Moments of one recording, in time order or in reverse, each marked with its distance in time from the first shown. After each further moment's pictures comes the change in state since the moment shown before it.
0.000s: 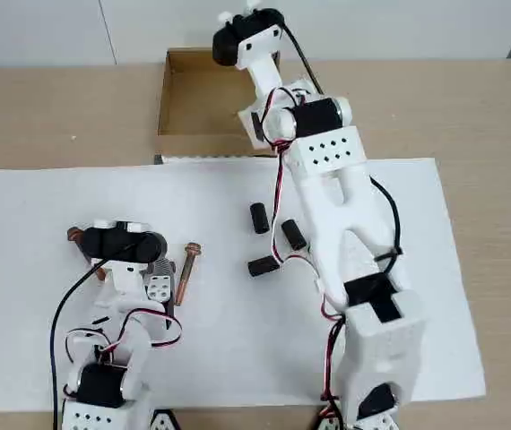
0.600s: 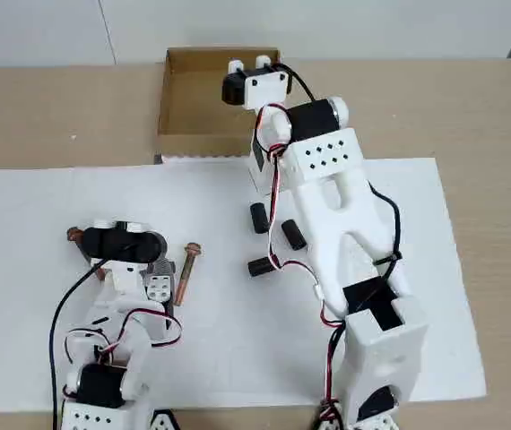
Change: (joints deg) left arm 0.0 0.0 0.0 0.0 0.0; right arm -1.1 -0.9 0.7 26.1 -9.9
